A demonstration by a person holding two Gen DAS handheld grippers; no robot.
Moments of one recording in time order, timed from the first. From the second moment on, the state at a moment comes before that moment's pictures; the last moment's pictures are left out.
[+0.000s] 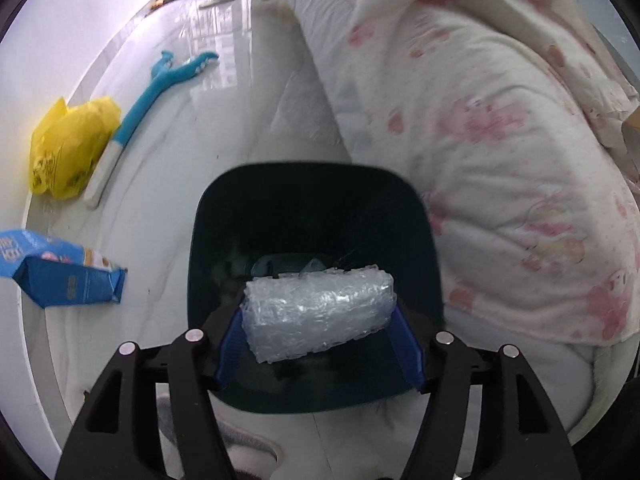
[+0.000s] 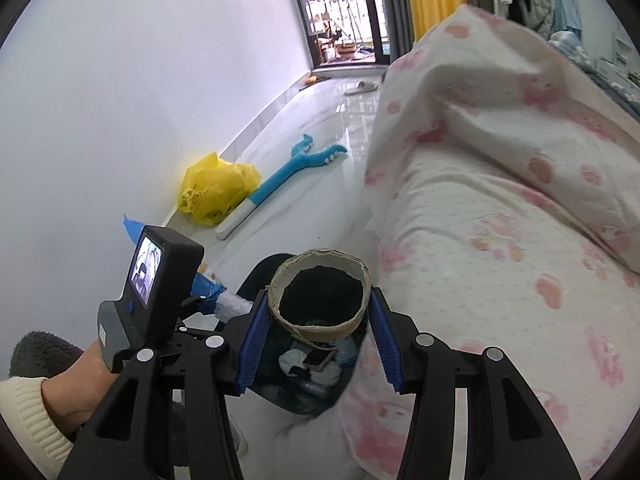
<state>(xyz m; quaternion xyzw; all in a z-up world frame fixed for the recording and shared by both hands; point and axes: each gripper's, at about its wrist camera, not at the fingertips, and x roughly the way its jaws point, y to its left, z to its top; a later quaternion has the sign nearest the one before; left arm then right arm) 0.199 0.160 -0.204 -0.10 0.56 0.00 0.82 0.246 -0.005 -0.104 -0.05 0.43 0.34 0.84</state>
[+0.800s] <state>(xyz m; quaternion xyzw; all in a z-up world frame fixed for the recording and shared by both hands) 0.145 0.251 -0.159 -0.13 0.46 0.05 0.88 0.256 0.087 -0.199 -0.10 0.51 0.32 0.79</state>
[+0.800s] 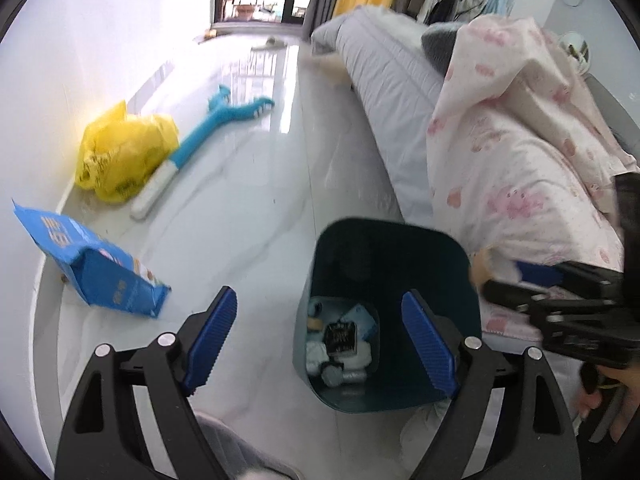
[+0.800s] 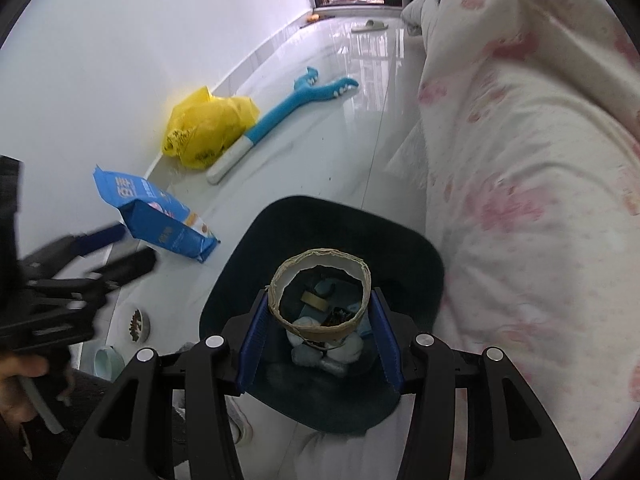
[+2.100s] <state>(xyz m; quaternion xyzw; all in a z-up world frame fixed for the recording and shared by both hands) 0.081 0.173 -0.012 -0.01 0.24 0.04 0.97 0.240 0.060 -0.158 -0.10 0.45 0.28 0.84</state>
